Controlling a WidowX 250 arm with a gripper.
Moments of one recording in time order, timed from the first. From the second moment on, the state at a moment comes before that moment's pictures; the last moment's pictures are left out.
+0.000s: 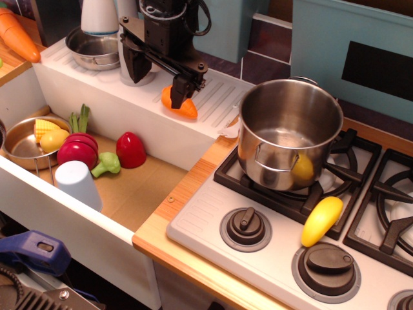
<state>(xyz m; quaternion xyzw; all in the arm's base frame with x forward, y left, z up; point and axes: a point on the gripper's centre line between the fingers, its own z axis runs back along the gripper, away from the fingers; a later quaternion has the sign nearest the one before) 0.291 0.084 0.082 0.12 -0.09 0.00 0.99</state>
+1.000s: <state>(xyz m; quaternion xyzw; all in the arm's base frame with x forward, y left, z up) 0.312 0.101 0.054 0.13 -0.15 -0.03 0.98</state>
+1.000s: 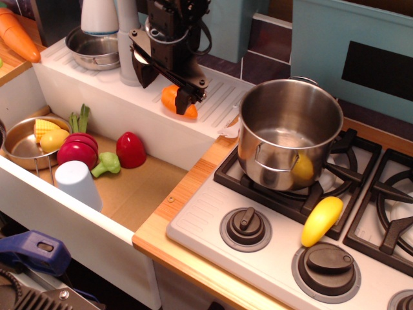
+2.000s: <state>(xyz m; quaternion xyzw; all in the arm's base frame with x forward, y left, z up) 0.338 0.118 0.023 0.06 -0.21 -0.06 0.97</state>
